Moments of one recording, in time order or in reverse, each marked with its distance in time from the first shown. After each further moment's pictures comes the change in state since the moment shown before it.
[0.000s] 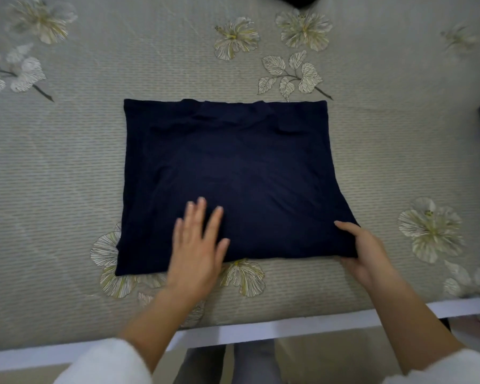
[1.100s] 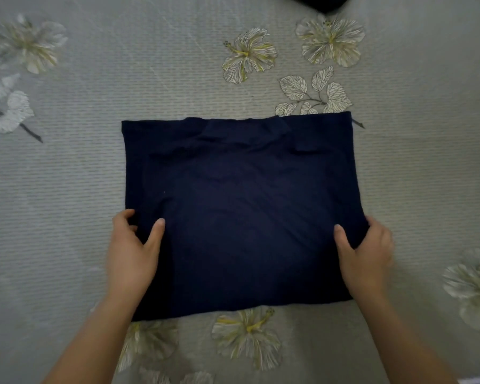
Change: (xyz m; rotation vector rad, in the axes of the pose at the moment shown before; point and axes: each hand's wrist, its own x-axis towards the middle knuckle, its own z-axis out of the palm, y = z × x) left_hand 0.105 -0.072 -0.072 -0.482 0.170 -0.699; right_hand 0.057 -0.023 0.082 -0.972 0.369 -0.724
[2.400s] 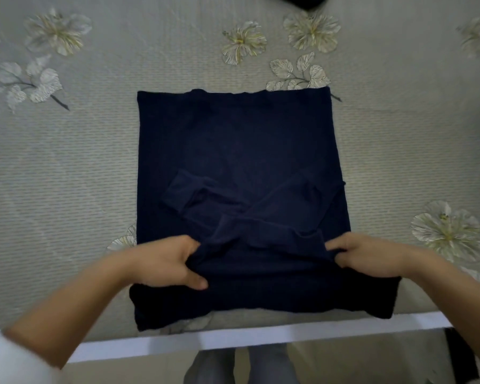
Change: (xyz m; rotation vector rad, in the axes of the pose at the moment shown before) left_hand -0.092 0.006 -0.048 0.287 -1.217 0.301; right_hand -0.046 0.016 -0.098 -0.165 -1.271 -0.310
